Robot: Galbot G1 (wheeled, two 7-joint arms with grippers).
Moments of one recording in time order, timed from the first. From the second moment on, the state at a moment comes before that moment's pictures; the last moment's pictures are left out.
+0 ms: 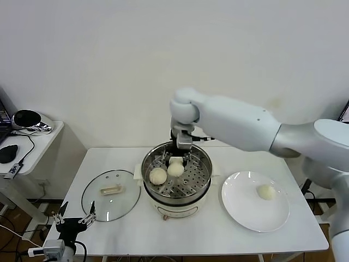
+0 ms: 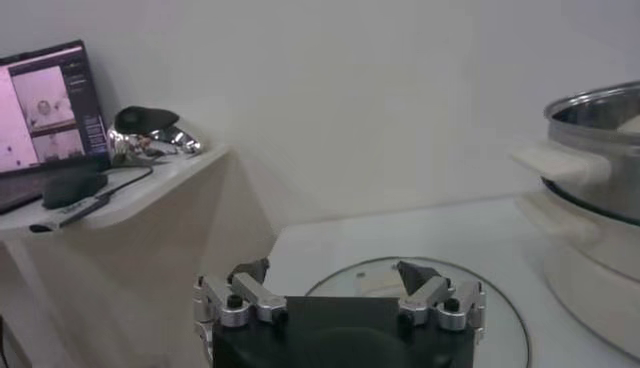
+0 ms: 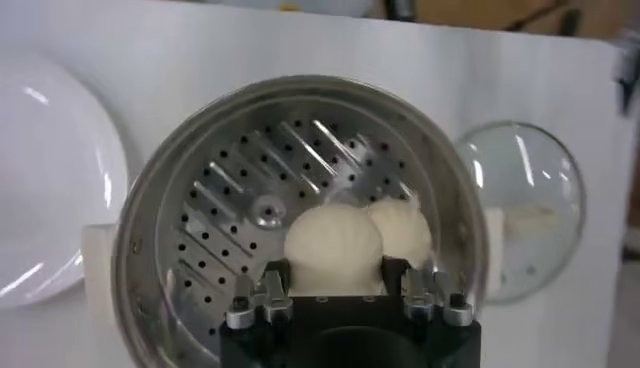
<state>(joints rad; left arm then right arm) 1.63 -1.48 -0.83 -2.09 -0.02 0.22 0.09 0.45 1.28 -1.08 1.24 -0.14 0.74 -1.37</state>
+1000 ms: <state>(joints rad) 1.60 -1.47 -0.83 -2.04 -0.02 0.22 0.09 0.32 1.30 -1.07 1.27 -0.25 0.78 -1.35</state>
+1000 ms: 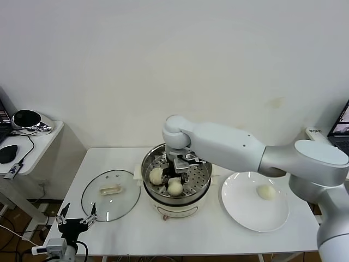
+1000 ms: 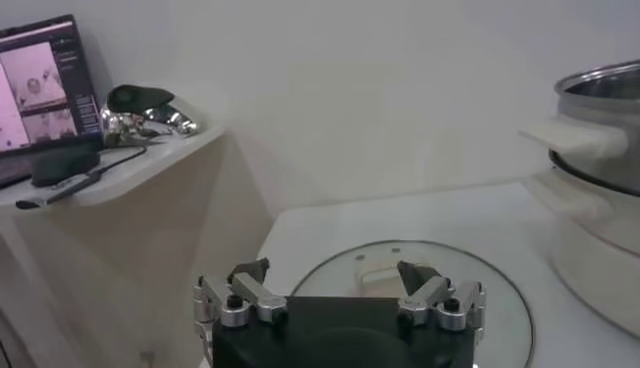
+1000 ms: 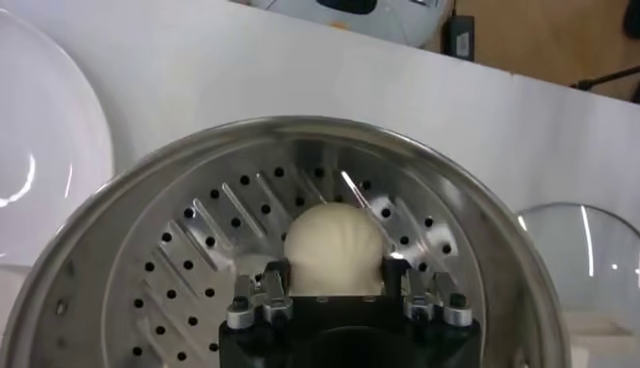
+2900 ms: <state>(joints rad) 1.66 -1.43 -0.78 -2.08 -0.05 0.25 0.12 0.13 0.51 -0.71 1.47 0.03 -0.32 -1.20</state>
